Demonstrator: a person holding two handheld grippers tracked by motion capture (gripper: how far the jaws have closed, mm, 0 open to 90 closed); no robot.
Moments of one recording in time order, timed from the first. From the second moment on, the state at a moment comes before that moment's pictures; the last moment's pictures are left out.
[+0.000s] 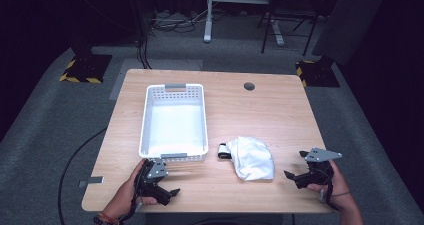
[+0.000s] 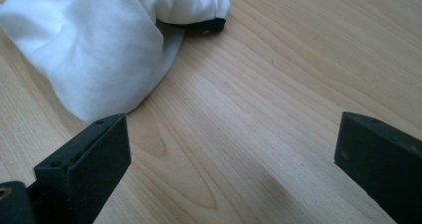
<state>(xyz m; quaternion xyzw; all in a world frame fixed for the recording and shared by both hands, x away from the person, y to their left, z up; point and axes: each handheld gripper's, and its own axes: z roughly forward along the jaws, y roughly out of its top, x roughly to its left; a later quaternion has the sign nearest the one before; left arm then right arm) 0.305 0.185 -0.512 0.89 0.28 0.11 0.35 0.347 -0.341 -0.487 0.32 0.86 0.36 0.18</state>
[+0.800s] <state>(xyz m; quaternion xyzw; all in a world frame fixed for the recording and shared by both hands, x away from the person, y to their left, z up) 0.304 0.185 -0.512 0.89 0.28 0.11 0.35 0.339 -0.325 -0.476 0.29 0.86 0.37 0.18</state>
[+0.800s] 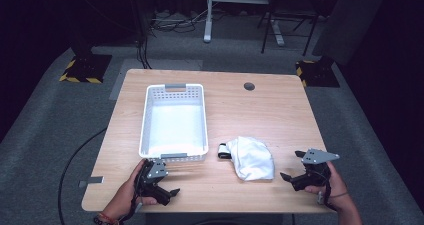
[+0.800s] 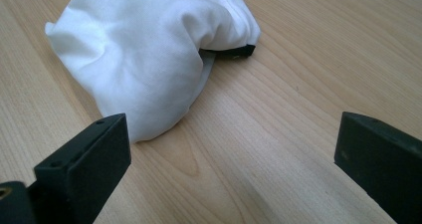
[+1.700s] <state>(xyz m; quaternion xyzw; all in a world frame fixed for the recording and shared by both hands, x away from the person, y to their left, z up) 0.304 0.185 -0.512 0.89 0.28 0.11 0.35 0.337 -0.304 -0.467 0.26 0.88 0.37 0.18</state>
